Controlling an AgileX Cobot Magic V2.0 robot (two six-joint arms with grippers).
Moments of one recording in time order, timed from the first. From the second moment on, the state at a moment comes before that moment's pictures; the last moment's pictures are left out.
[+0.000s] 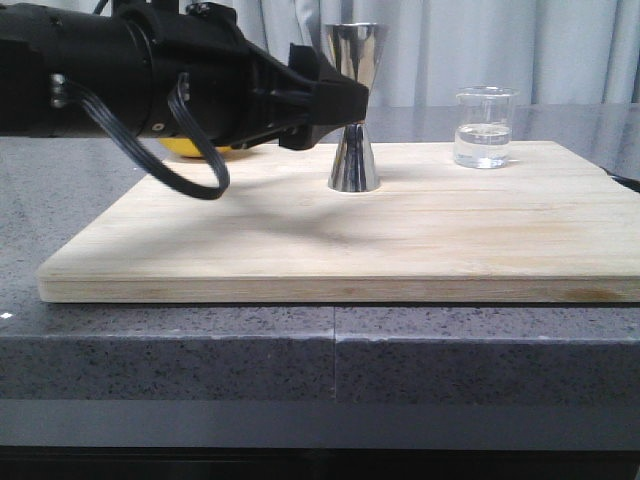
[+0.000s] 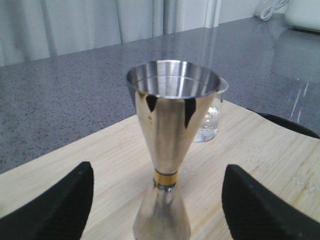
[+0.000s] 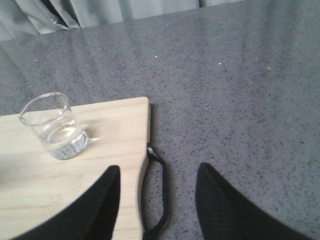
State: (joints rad) left arm -0.69 1.68 -0.79 0.31 -0.68 -0.24; right arm -0.01 0.85 -0.47 0.05 0.00 0.13
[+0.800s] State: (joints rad) left arm -0.69 1.84 -0.95 0.44 -0.70 -0.36; right arm -0.01 0.88 -0.47 0.05 -0.02 0.13
